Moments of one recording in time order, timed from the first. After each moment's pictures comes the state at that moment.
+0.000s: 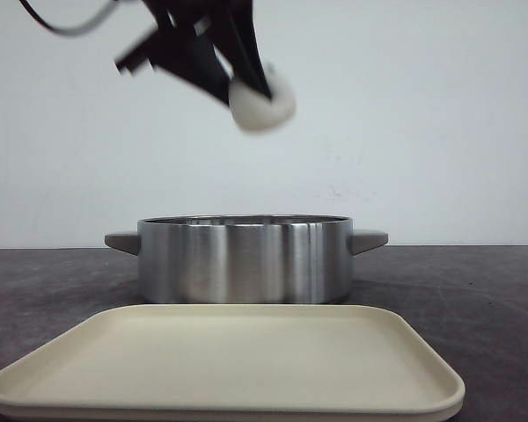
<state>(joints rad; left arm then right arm) -0.69 1.56 1.37 -0.60 0.15 -0.28 0.92 1.24 1.63 -0.83 0.24 0.33</state>
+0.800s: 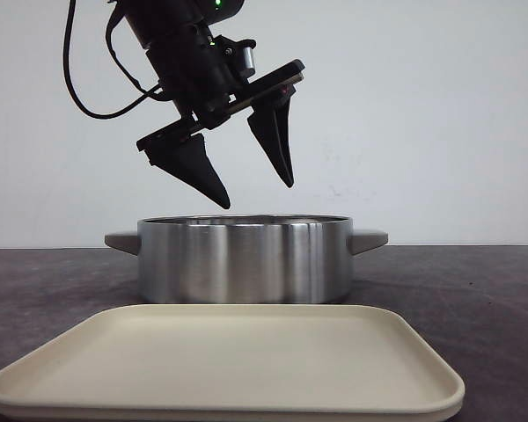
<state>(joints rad) -0.64 1.77 1.45 -0.63 0.15 -0.28 0.92 1.24 1.63 -0.84 0.26 0.33</state>
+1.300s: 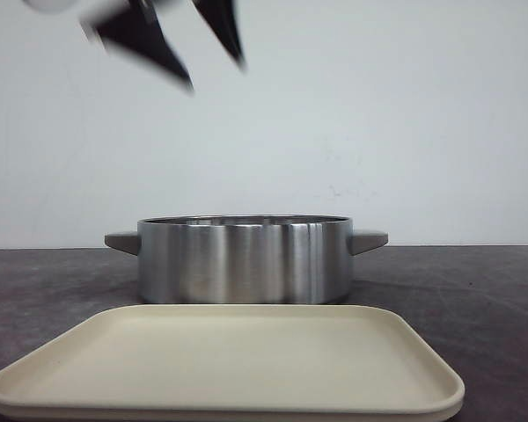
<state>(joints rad) -0.61 1.35 1.46 -0.68 -0.01 -0.22 0.91 1.24 1.50 -0.82 0.47 0.26</state>
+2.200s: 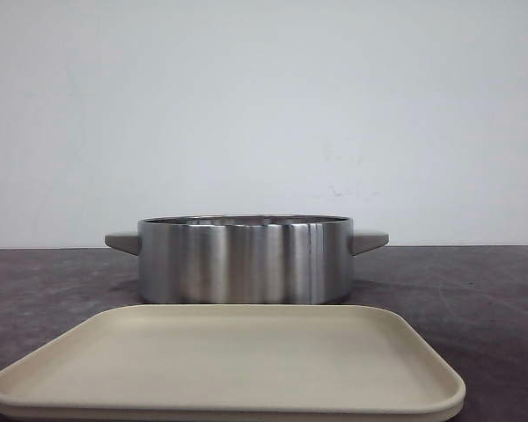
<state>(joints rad) -0.58 0.50 0.98 -0.83 -0.34 -0.25 0.99 1.24 1.09 -0.12 0.39 0.26</state>
